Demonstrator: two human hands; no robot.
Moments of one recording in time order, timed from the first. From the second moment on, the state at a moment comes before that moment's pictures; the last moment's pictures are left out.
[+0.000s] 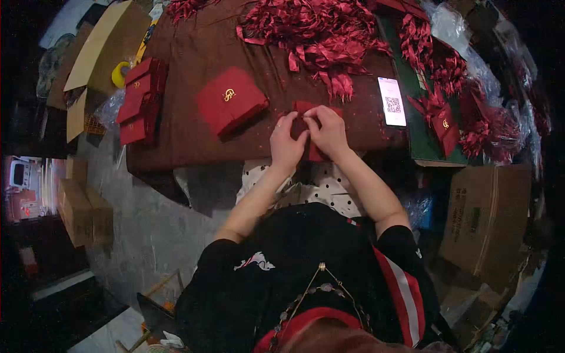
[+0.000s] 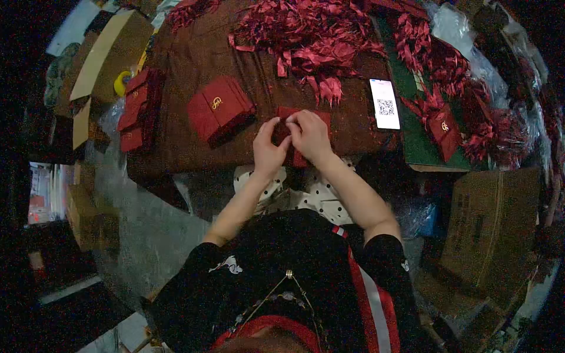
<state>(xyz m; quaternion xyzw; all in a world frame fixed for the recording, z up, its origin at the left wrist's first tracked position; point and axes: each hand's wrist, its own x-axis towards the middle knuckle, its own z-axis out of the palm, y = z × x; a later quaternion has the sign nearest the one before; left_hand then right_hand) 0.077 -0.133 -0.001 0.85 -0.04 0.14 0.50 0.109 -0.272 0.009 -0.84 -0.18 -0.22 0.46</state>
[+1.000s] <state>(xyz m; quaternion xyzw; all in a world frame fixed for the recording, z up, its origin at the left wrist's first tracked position) 0.087 -0.128 0.006 0.83 -0.09 0.05 0.55 0.114 -0.285 0.015 -0.85 -0.17 -0.20 0.47</state>
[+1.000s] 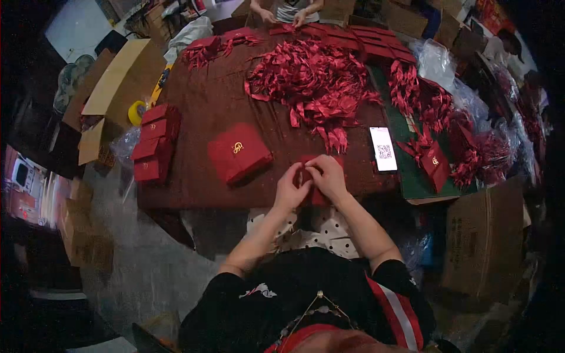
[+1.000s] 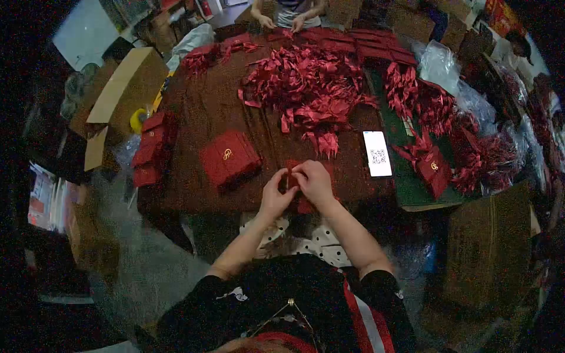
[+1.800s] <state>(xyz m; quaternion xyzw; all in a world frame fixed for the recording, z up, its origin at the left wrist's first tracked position) 0.145 -0.115 0.016 0.95 -0.25 0.09 0.19 0.119 -0.327 0.011 -0.90 -0.20 -0.09 0.37</state>
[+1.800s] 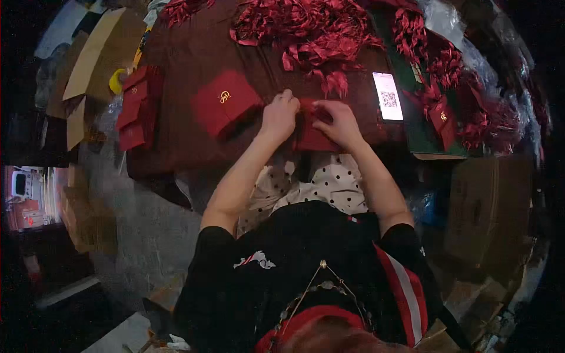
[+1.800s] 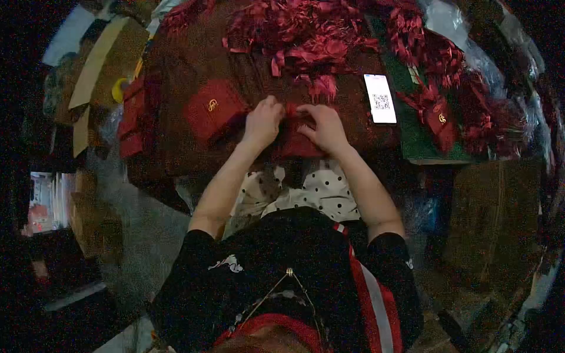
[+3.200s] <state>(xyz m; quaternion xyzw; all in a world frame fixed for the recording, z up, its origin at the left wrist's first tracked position) 0.079 -0.143 -0.008 0.90 -0.03 0.14 0.42 0.088 -0.334 0.017 -0.83 -0.20 -0.13 0.50</state>
